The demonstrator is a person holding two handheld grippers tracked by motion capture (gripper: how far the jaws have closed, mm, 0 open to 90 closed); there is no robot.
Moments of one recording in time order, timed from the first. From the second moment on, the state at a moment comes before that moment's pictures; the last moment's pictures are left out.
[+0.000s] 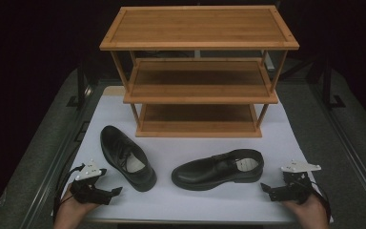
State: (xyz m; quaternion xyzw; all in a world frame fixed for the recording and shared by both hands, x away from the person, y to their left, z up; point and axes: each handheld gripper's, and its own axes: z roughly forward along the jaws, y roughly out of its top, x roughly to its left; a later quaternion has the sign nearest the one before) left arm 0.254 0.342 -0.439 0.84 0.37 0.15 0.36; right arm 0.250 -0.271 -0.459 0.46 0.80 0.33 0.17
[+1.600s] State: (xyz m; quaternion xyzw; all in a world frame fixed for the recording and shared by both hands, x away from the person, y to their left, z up) left arm 0.414 0.393 -0.380 0.81 0.44 0.21 0.33; right arm 0.250 -0.271 -0.459 0.46 0.80 0.33 0.17
